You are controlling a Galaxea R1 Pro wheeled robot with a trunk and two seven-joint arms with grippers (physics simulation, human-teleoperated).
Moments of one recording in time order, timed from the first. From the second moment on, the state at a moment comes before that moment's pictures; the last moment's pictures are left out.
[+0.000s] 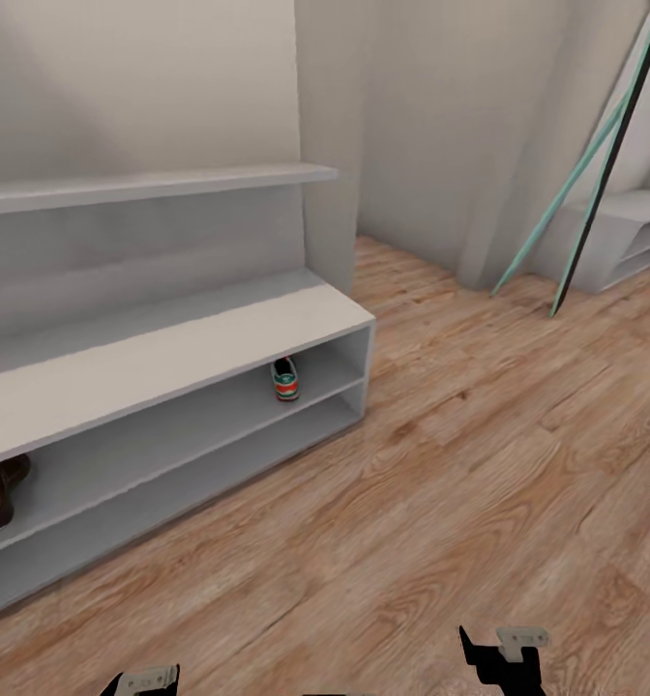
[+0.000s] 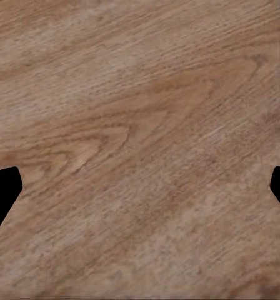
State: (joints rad) left arm -0.25 0.08 0.20 -0.28 -0.09 -0.51 0.01; right arm -0.45 -0.13 -0.29 -0.05 0.24 -0.59 0.08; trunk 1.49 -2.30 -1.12
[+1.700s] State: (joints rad) left arm -0.25 0.08 0.21 -0.28 -0.03 -0.51 0.01; right arm -0.45 -0.13 -0.29 -0.05 0.24 -0.60 0.07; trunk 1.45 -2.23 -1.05
